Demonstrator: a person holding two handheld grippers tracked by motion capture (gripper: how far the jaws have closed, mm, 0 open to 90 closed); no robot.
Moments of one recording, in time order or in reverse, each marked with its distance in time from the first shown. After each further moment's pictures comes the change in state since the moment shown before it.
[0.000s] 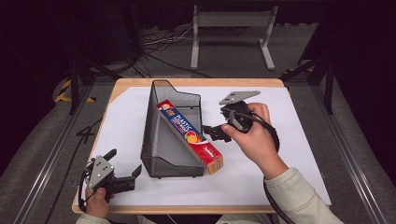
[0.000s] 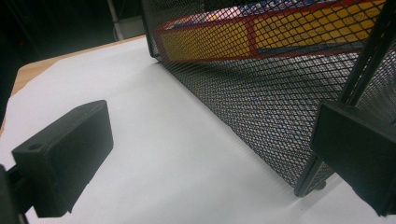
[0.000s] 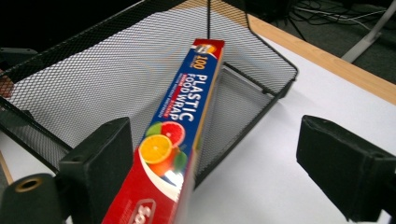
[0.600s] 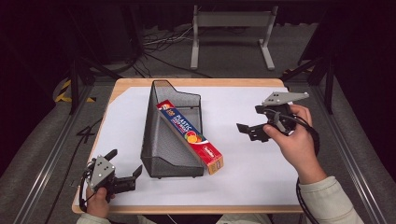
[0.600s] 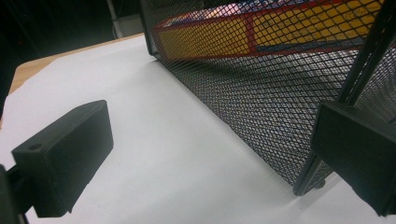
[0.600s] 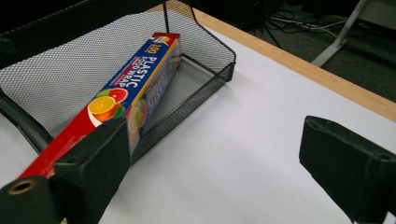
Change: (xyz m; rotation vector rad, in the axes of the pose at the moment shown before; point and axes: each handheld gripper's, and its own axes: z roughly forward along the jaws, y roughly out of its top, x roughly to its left) left arm -0.001 0.000 0.002 0.009 -0.003 0.002; right arm -0.057 -0.040 -0.060 -0.055 -0.049 -0.003
